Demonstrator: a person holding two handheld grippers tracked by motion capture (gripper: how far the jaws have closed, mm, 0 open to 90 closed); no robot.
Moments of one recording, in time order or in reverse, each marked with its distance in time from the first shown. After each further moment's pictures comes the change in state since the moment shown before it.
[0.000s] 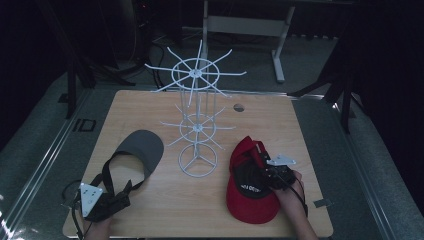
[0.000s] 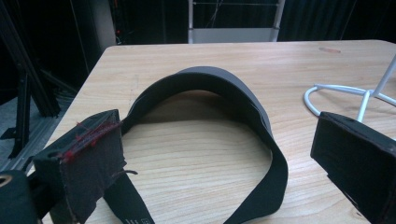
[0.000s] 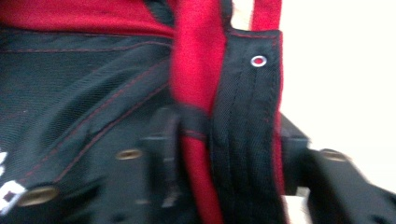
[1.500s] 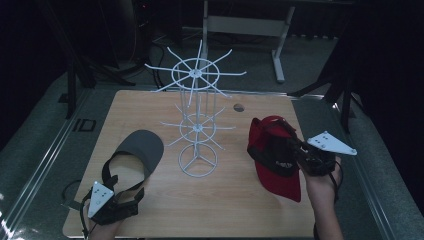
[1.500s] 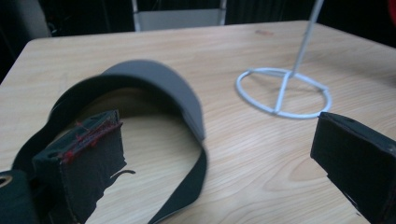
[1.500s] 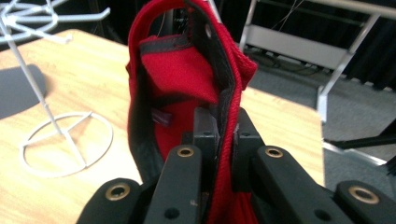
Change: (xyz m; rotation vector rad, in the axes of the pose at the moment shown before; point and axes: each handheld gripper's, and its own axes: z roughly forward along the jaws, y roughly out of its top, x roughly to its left) left arm -0.028 0.021 -0.010 0.064 -0.229 0.059; right arm -0.032 0.075 -0.152 -0.399 -0.025 0.068
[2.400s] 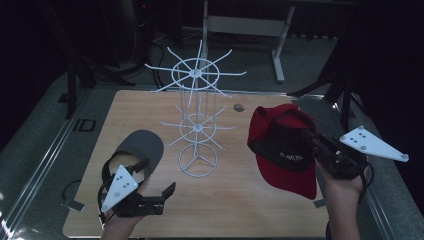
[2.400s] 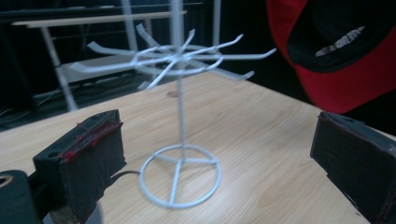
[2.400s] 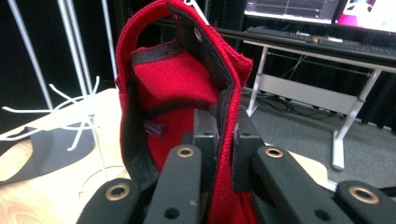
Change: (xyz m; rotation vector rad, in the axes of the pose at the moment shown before) left arm -0.075 0.110 -0.008 -0.112 -0.281 0.135; right arm 0.008 0.055 -0.071 -0.185 0.081 0.011
